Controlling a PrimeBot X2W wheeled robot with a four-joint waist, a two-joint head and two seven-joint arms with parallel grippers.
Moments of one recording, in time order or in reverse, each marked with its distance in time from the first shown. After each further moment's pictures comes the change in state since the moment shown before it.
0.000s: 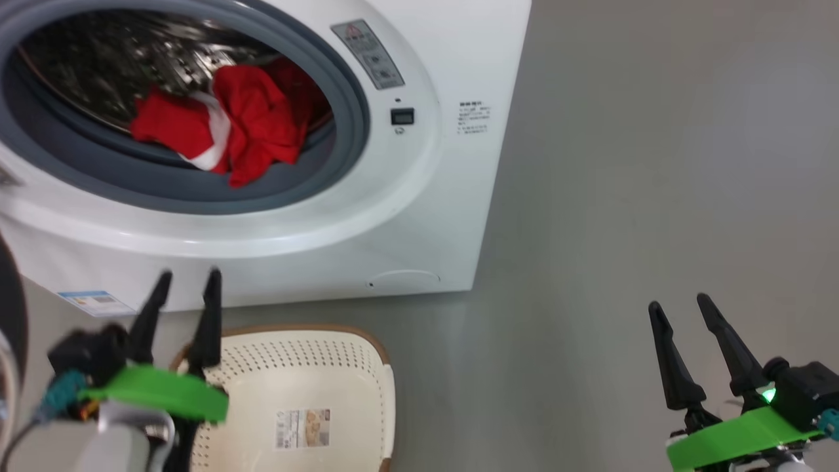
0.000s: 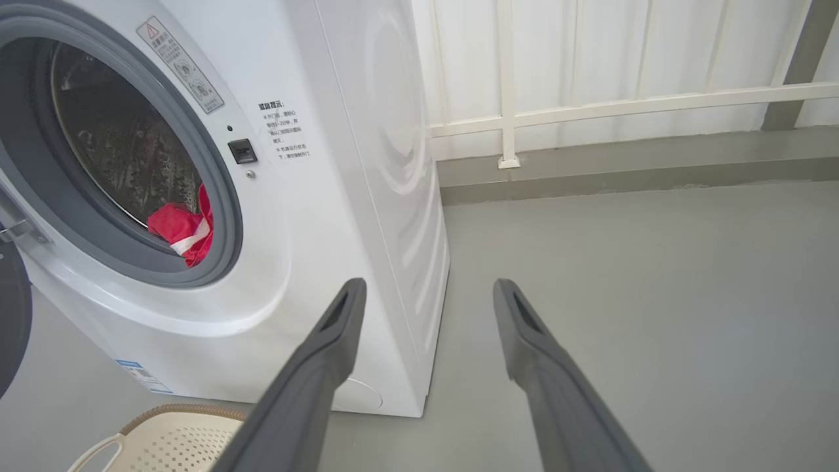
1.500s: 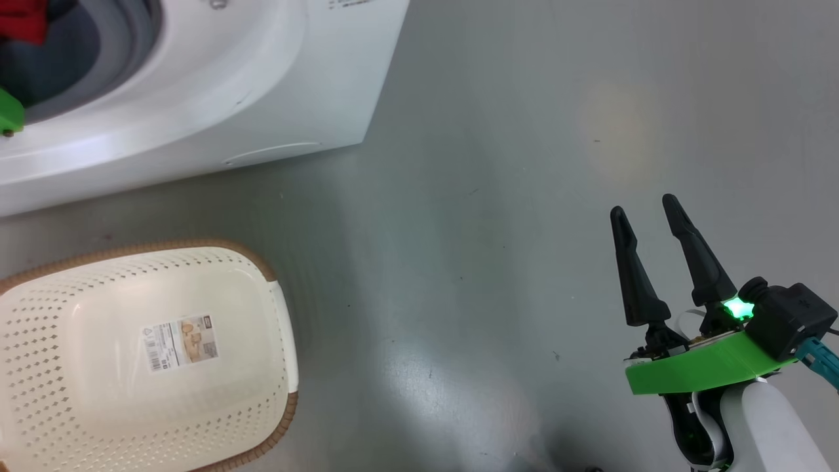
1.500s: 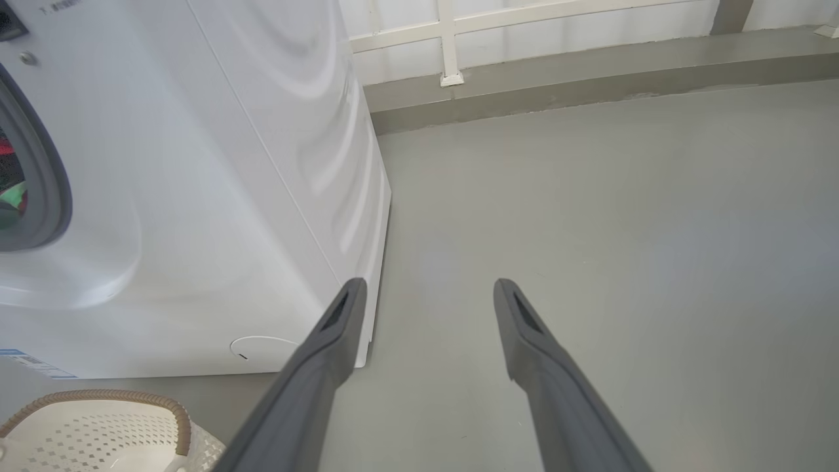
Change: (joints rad) left arm -0.922 0.217 -0.193 0.680 -0.193 0.000 0.000; right arm -0.214 0.078 0.048 -0.043 -0.023 0.000 -0.003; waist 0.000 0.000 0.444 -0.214
